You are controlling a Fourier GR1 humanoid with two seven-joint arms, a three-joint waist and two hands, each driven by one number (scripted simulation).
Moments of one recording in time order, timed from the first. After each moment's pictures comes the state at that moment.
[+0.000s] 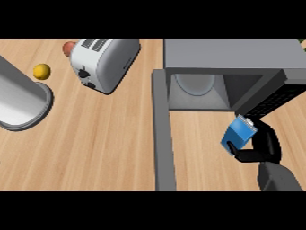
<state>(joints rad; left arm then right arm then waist) 0.57 0.01 0.19 -2.21 0.23 -0.34 -0.19 -0.30 -0.15 -0.31 -0.65 -0.05 0.32 -0.81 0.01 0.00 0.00</state>
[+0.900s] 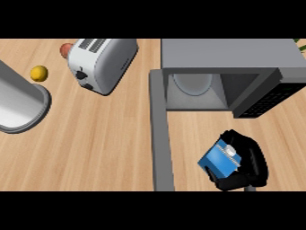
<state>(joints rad) 0.59 0.02 0.31 -2.20 0.32 -0.42 -0.19 0.05 -0.01 0.03 -1.38 -0.10 0.22 -0.52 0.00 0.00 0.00</state>
